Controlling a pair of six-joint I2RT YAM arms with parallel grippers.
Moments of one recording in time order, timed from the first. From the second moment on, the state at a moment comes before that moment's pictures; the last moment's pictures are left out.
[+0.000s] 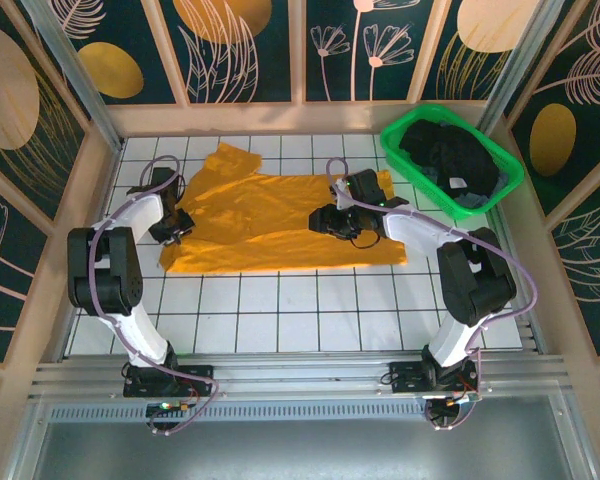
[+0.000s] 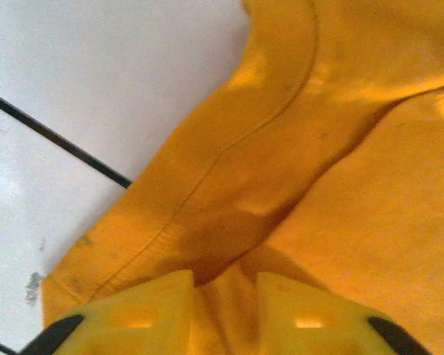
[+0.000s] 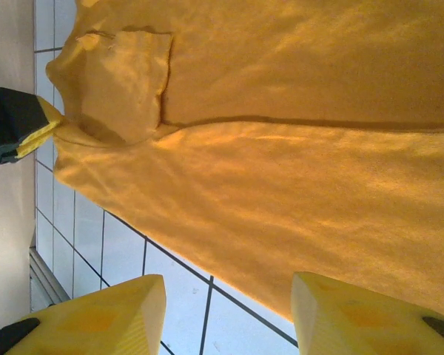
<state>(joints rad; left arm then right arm) 0.01 1.79 1.19 -0.75 -0.10 -0.62 0.48 1.71 1.11 -0.29 -0.56 0.57</state>
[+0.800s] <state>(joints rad) -0.04 1.80 1.09 -0.66 -0.04 -0.87 0.22 1.72 0.99 -0.36 -0.24 0.70</state>
